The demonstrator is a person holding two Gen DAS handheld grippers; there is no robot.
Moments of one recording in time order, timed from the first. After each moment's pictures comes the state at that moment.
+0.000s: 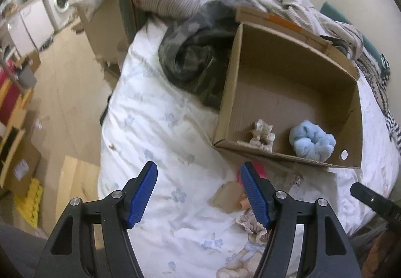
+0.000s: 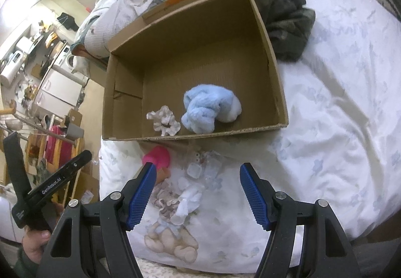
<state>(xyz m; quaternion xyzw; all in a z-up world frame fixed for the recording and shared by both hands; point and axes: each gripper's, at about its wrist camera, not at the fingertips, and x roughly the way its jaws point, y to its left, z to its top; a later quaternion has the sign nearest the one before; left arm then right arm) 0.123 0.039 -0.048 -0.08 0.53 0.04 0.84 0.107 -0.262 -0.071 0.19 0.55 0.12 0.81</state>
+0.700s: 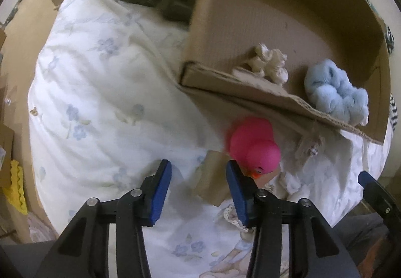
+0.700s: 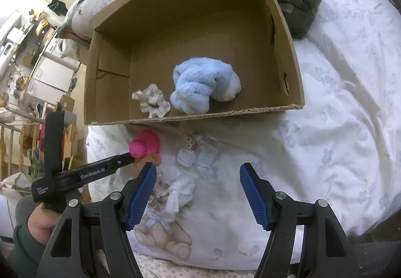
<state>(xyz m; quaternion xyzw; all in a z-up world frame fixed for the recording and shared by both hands) 0.160 0.006 -0.151 -0.09 0.67 -0.04 0.73 0.118 -0.249 -0.100 0.17 0.60 0.11 0.78</state>
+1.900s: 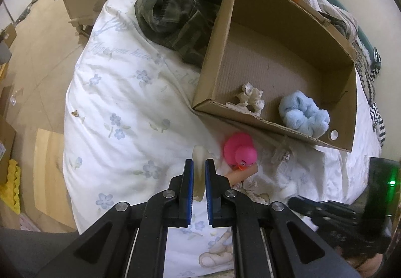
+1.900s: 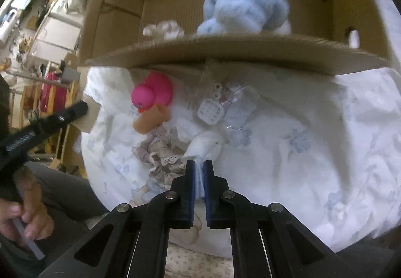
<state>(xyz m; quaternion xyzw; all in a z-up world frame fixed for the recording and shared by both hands) 0.130 0.036 -0.081 -0.12 0.60 -0.02 0.79 0.110 -0.202 -0.140 0.13 0.66 0.18 0.71</state>
